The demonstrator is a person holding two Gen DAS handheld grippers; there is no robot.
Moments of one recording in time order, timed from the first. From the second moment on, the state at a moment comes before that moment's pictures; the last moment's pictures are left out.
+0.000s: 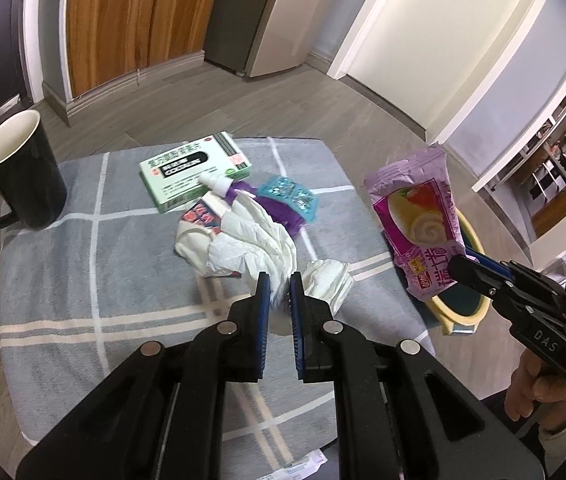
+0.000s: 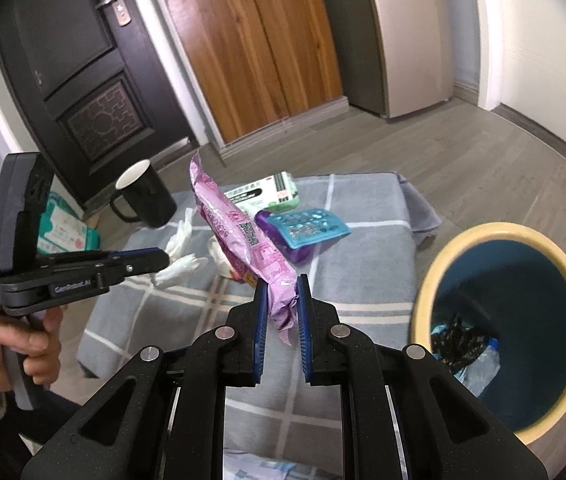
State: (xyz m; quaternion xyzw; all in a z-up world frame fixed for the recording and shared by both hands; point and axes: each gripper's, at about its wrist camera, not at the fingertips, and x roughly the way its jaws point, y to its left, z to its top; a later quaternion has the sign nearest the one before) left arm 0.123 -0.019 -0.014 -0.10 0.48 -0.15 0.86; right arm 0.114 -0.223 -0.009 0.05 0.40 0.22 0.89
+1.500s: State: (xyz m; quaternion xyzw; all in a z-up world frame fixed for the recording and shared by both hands) left arm 0.147 -0.229 -0.021 -0.04 0.49 -0.30 0.82; right arm 0.091 -0.403 -0.064 0.17 0.44 0.02 0.88
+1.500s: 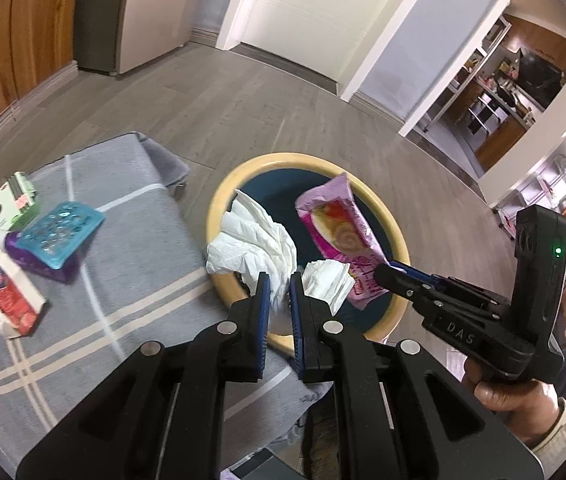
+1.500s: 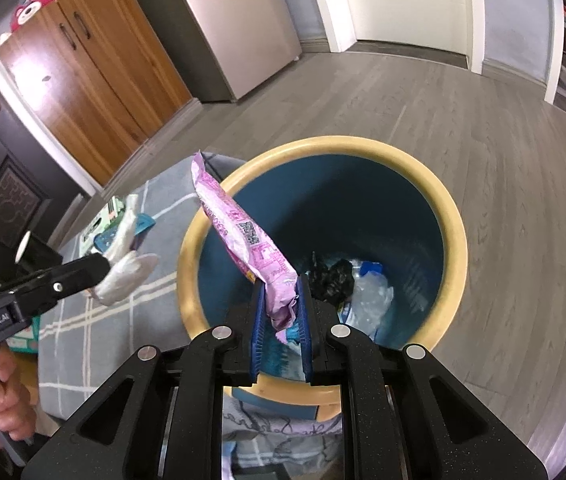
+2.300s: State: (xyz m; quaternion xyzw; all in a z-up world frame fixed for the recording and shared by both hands) left arm 0.157 -0.284 -0.044 -0.04 0.51 -0.32 0.80; right arm 0.082 -0.445 -0.052 0.23 0.41 -0.05 0.88
